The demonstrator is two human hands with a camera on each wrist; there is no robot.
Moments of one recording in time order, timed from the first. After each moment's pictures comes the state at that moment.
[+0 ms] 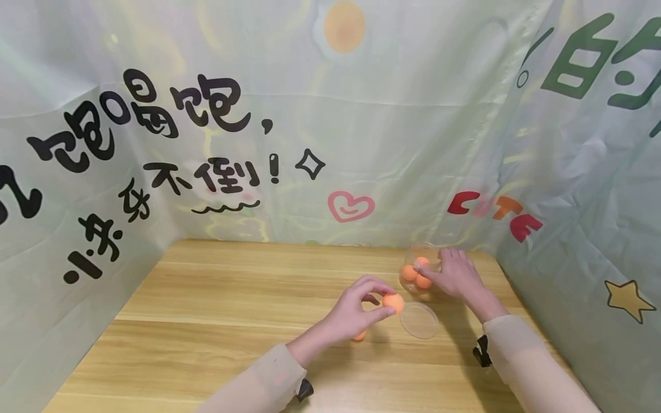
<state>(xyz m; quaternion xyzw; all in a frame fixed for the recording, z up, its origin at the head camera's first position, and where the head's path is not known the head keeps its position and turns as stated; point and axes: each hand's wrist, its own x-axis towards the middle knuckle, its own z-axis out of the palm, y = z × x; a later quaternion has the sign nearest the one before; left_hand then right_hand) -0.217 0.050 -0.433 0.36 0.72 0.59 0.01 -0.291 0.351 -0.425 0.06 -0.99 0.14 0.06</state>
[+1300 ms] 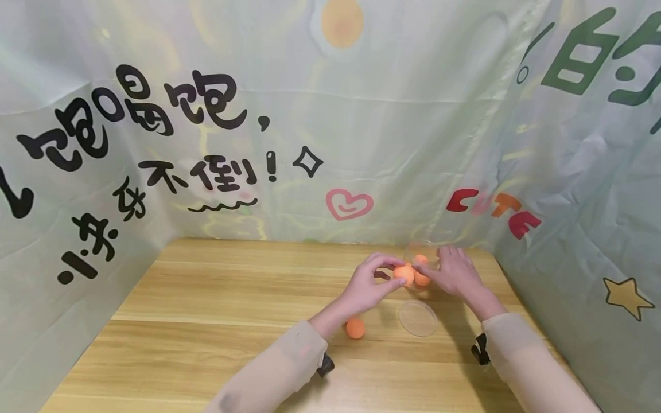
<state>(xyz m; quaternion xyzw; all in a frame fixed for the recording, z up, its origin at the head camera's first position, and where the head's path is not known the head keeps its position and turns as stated) -0.253 0.086 -0.420 0.33 0.70 0.63 -0.02 -0.292 0.351 -0.427 0.05 -0.99 0.14 0.06</state>
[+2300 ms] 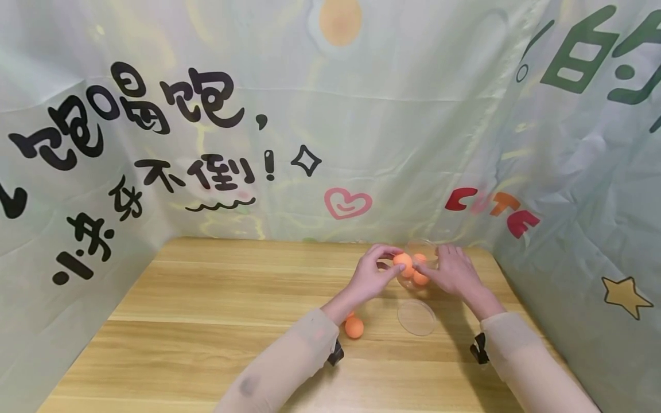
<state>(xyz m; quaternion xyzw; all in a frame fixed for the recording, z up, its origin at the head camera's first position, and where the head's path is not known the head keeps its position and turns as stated) -0.281 0.107 -0.430 0.29 0.72 0.63 -0.04 -0.292 0.350 -0.425 0.05 -0.99 0.14 0.06</state>
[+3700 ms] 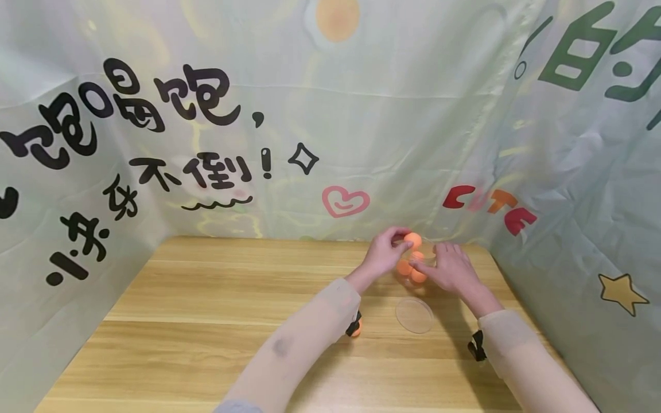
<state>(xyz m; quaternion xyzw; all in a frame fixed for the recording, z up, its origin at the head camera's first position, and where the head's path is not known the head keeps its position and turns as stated) -0.325 0.149 -0.414 0.25 0.77 0.59 -0.02 -0.293 0.350 -0.427 0.05 -0.99 0.14 0.07</state>
